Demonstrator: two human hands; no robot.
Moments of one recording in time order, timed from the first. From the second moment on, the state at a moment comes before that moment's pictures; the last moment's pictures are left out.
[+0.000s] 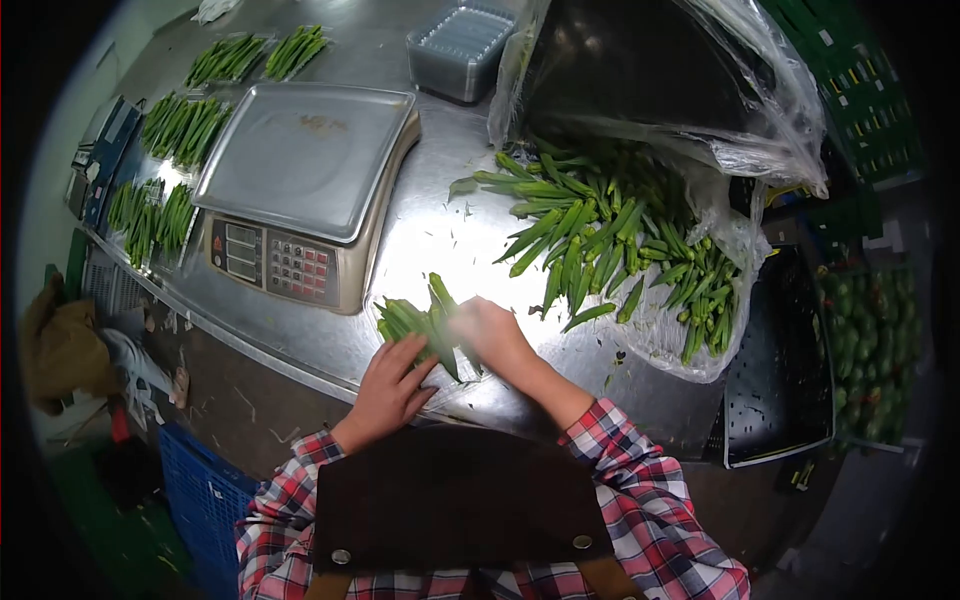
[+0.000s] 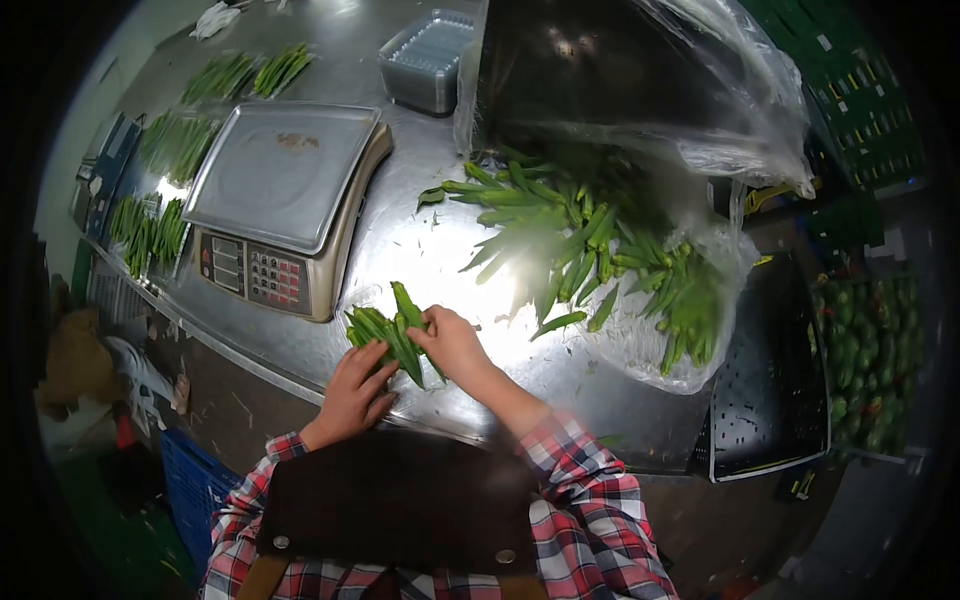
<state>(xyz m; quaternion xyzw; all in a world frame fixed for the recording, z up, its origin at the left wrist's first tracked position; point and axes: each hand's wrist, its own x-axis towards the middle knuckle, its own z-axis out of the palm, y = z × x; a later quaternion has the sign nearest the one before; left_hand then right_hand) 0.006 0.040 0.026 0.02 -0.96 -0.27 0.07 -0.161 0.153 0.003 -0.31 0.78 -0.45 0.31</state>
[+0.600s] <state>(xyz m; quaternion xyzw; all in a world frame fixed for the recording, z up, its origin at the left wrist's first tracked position) -0.037 0.045 0.042 0.08 -0.89 -0.42 0.18 -0.323 0.159 0.011 -0.51 0.85 -0.12 0.05</state>
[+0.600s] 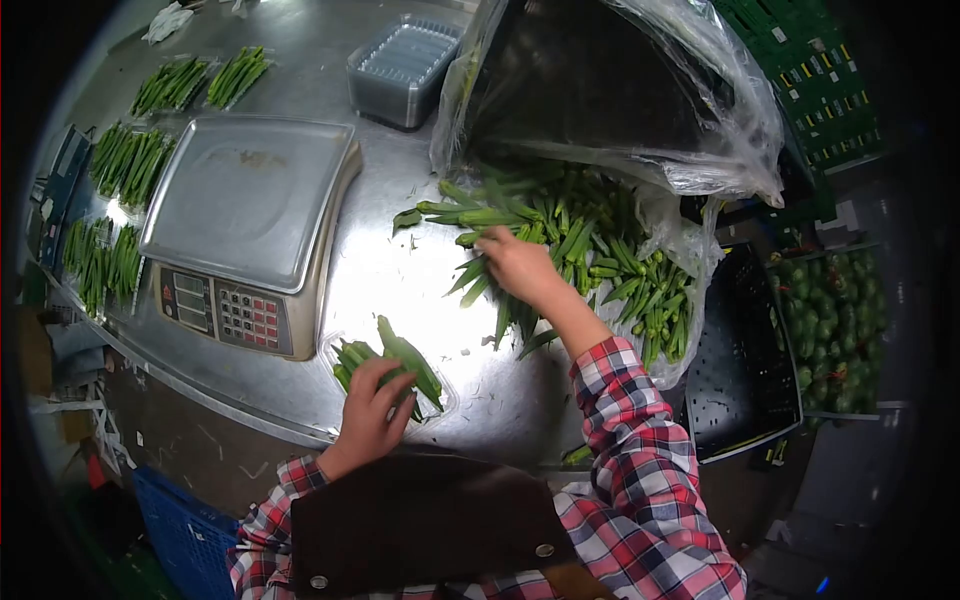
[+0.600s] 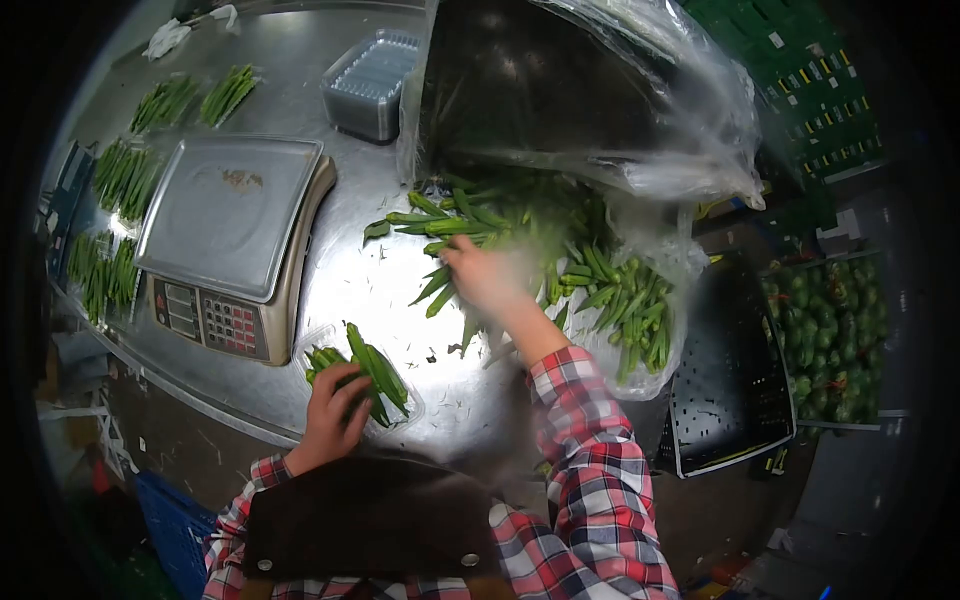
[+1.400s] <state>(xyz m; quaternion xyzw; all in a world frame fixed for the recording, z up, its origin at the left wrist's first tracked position) -0.061 -0.017 0.047 -0.03 -0.96 -0.28 -0.09 -0.307 0.111 0.046 -0.44 0.87 -0.24 0.01</state>
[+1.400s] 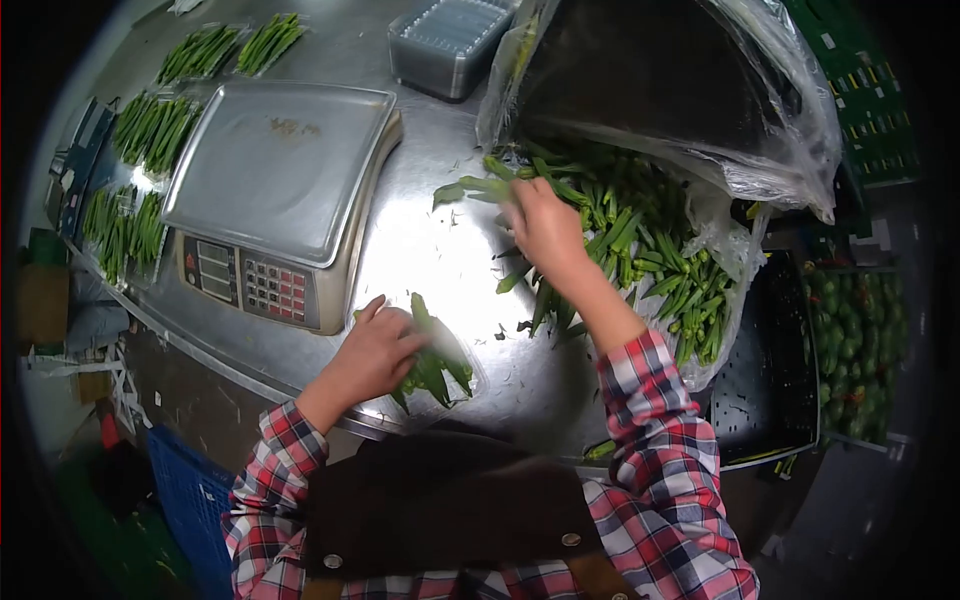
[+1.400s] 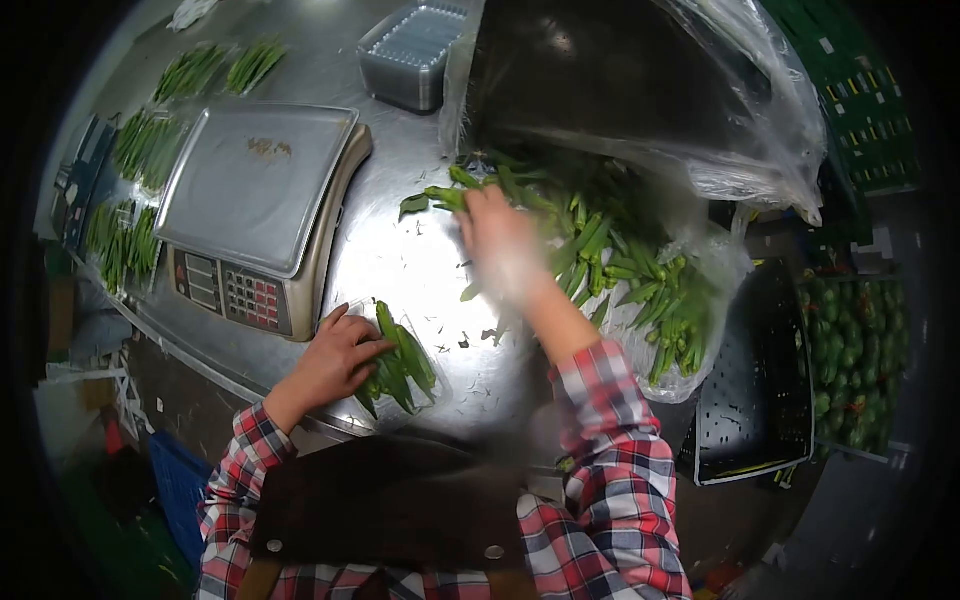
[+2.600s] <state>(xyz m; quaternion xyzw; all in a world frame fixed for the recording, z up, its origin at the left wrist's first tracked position) -0.028 0.040 0.005 0.26 -0.87 -0.38 0.19 -0.161 0.191 -0.021 -0.25 0.79 -0.43 0.37</state>
